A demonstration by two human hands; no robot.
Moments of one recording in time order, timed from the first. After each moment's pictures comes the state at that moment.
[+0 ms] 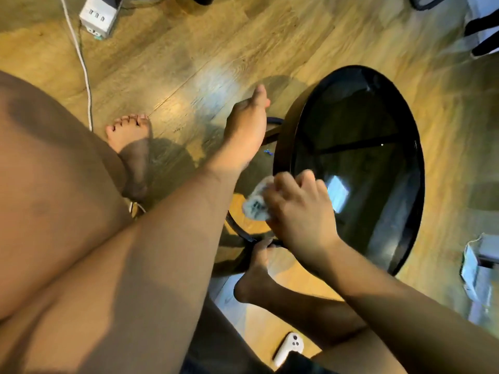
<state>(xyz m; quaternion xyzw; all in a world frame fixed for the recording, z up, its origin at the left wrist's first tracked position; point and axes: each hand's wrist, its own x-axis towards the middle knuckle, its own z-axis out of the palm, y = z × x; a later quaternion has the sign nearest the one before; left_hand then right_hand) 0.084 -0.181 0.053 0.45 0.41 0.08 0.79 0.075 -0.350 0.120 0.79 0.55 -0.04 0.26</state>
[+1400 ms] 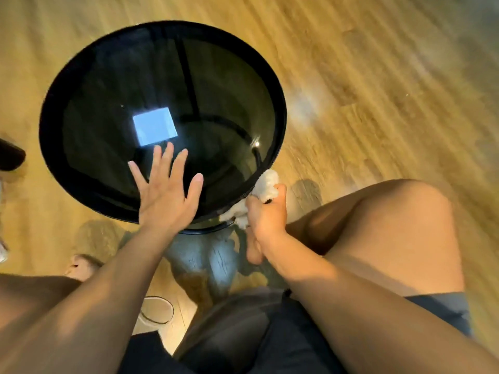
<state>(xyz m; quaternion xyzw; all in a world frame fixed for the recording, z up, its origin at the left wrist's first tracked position) 0.072 -0.386 0.071 0.99 -0.05 0.01 0.12 0.018 -0.550 0.088 0.68 -0.42 -0.03 -0.60</state>
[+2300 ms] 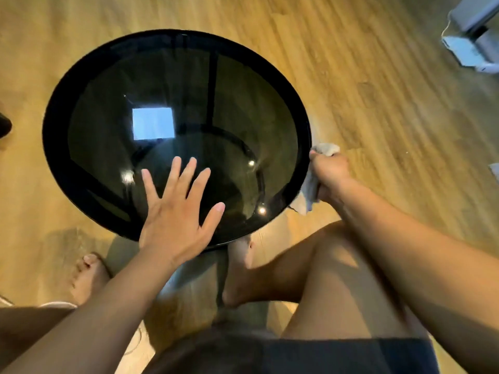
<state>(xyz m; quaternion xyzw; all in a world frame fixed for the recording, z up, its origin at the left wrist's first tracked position) 0.070 -0.389 0.082 0.99 -0.08 0.00 0.12 0.172 -0.646 0.118 0.73 -0.41 -0.03 -0.54</state>
